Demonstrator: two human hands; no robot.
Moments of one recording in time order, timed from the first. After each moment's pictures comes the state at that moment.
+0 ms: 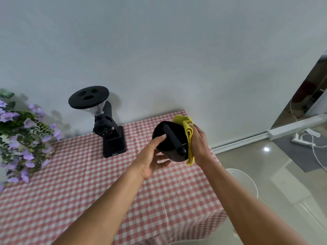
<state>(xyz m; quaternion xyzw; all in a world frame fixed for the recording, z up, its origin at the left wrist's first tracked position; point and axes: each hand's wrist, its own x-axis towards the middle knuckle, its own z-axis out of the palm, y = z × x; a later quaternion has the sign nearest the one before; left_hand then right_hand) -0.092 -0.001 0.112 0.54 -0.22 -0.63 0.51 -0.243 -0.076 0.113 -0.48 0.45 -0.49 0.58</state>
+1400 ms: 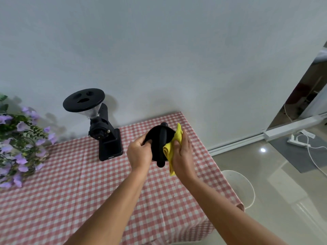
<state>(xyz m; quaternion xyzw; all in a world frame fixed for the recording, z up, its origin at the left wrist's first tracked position) -0.095 -0.018 0.101 0.72 -0.33 -0.21 0.58 -0.220 -0.042 0.075 -0.62 0.51 -0.43 0.42</state>
